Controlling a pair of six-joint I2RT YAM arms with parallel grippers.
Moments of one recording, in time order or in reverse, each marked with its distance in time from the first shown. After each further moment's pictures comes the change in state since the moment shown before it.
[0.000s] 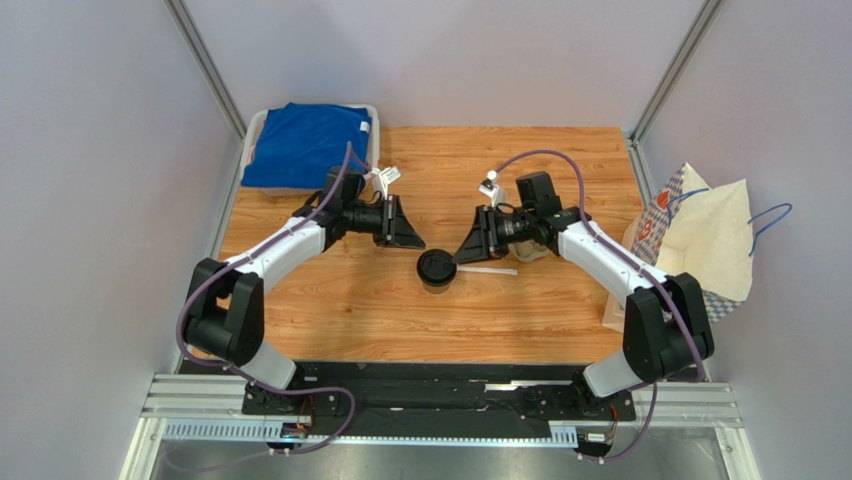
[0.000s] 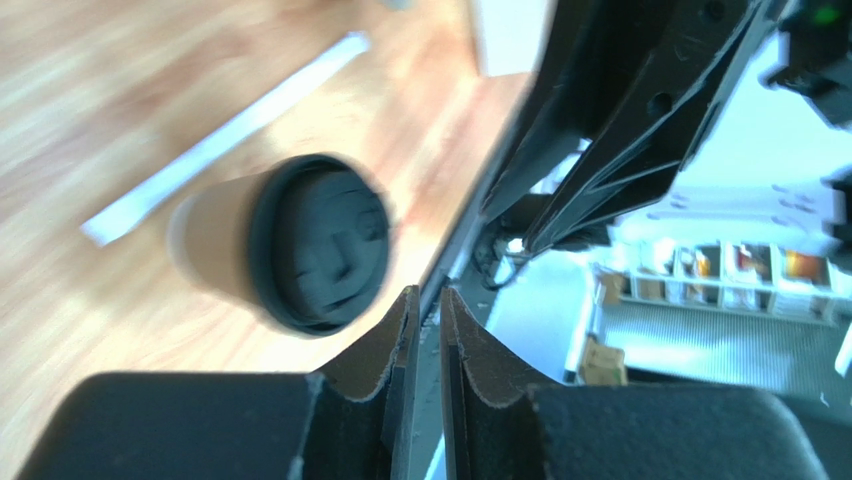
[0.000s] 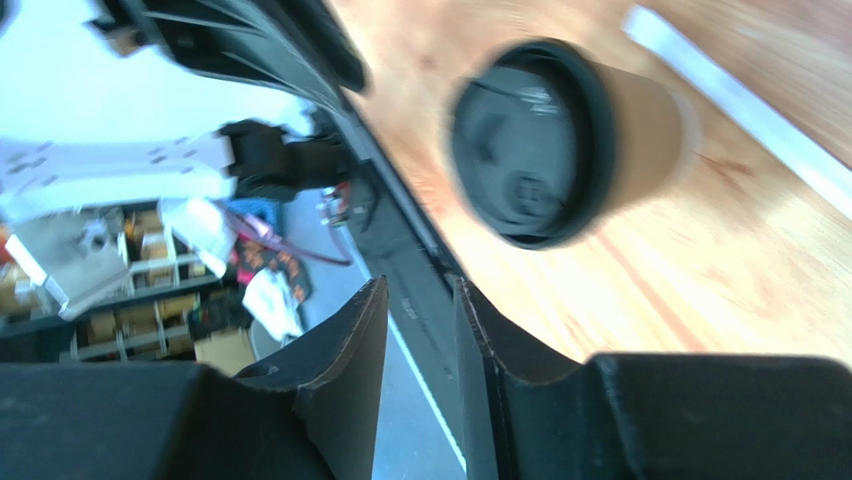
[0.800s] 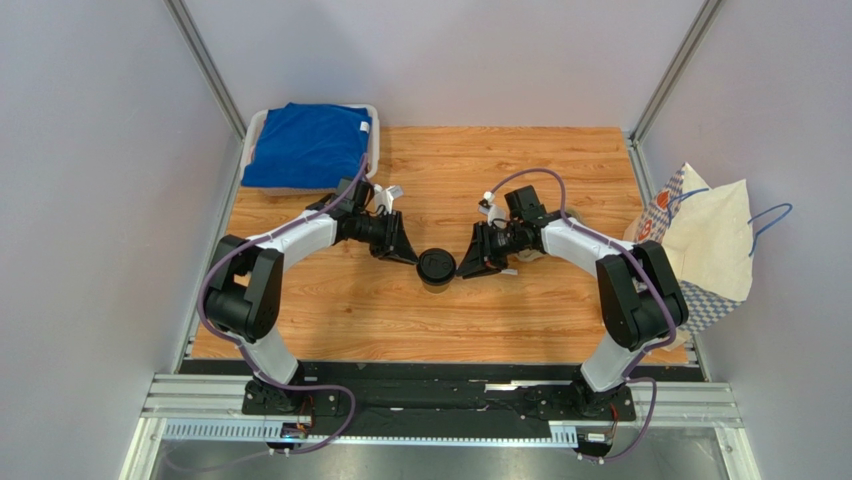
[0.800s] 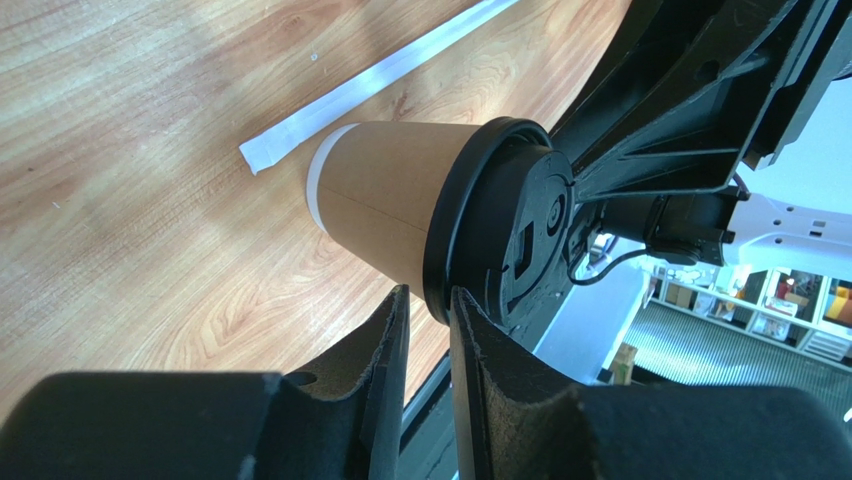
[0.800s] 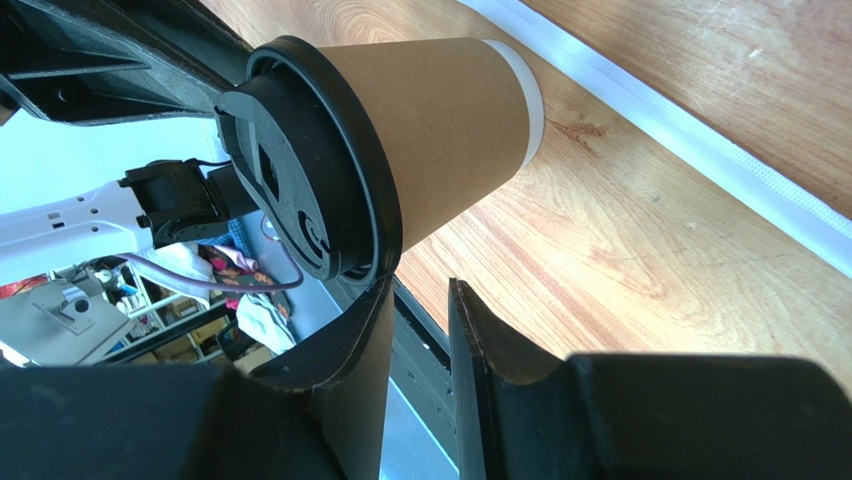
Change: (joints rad) left arm 0.009 0.150 0.038 -0.207 -0.146 0.150; right arm -0.010 0.185 -0.040 -0.015 0.133 0.007
